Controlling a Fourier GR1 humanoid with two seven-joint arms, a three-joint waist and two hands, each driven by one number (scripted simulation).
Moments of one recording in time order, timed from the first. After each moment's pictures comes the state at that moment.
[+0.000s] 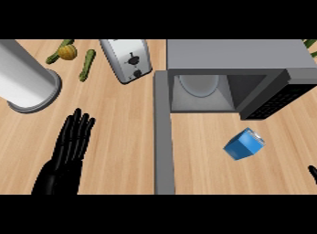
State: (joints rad) left arm 0.23 0.00 -0.30 -2.02 -0.02 0.07 -0.13; right arm 0.54 -0.13 -0.20 -2.00 -0.25 0.57 -0.41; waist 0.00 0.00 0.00
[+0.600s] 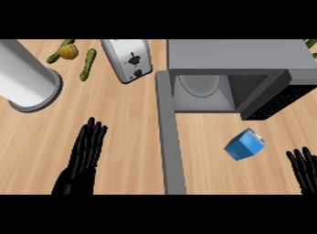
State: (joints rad) left arm 0.27 0.00 -0.42 -1.98 -0.04 0.16 -0.20; right arm 0.38 -0.07 -0.22 -1.69 -0.05 0.49 -0.59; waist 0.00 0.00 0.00
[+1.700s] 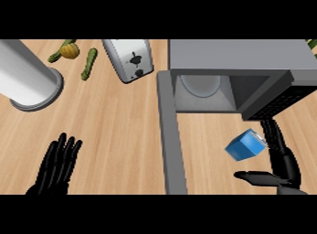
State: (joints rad) left arm 0.41 0.14 -0.29 -1.99 0.15 0.02 -0.32; right arm -0.09 -0.13 -0.27 -0.94 0.15 0.21 -0.91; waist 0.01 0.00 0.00
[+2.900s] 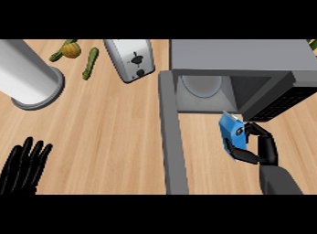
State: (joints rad) left arm 0.45 0.23 -0.09 -1.98 0.31 -0.16 -0.34; right arm -0.39 -0.15 -0.34 -0.41 0.22 -0.18 -1.03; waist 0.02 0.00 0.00
